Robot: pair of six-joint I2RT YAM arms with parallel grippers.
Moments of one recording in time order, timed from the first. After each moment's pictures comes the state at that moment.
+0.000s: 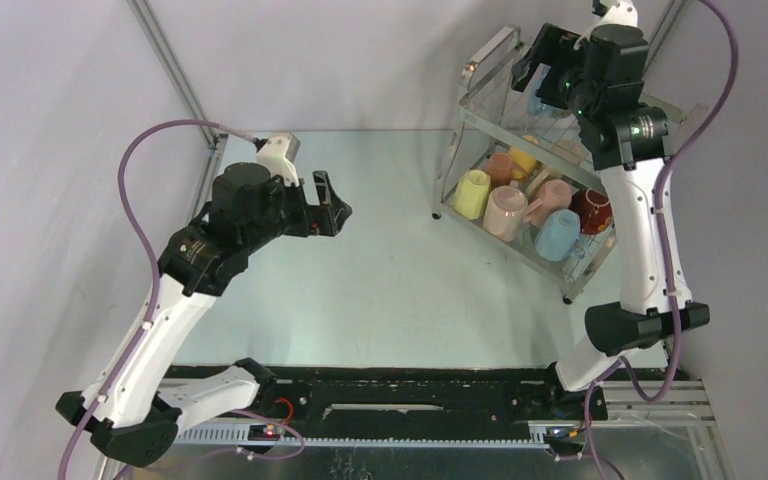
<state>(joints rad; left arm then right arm) -0.56 1.03 1.40 -0.79 -0.04 -0.39 0.20 1.61 2.22 -0.79 0.12 0.36</state>
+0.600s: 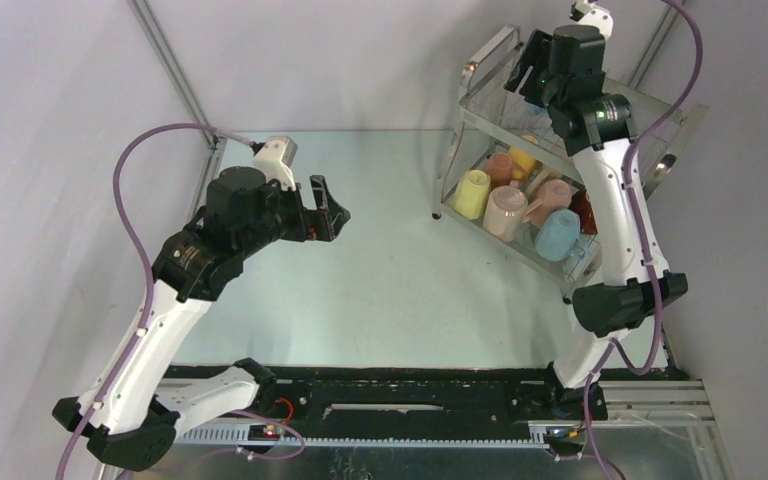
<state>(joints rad) -0.56 1.01 1.40 -0.82 -0.02 -0.39 0.23 1.74 2.24 -0.80 0.29 0.43</state>
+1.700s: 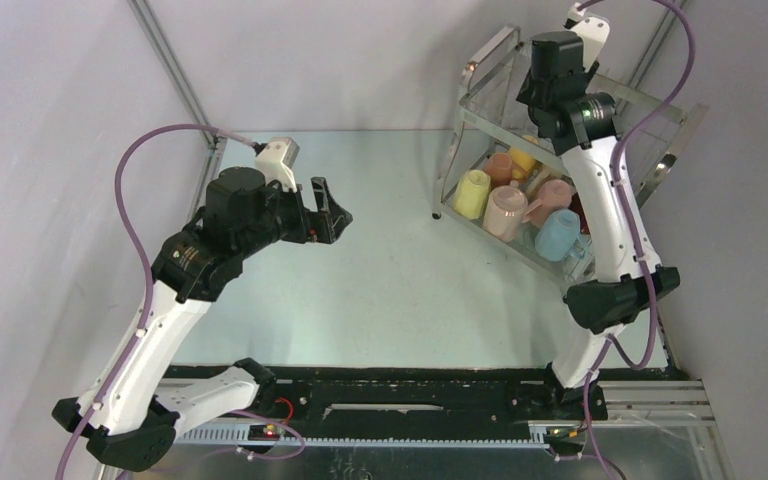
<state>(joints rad) -0.56 1.00 1.40 -0.82 0.02 -0.39 0.29 1.80 2.29 -0.91 0.64 0.39</state>
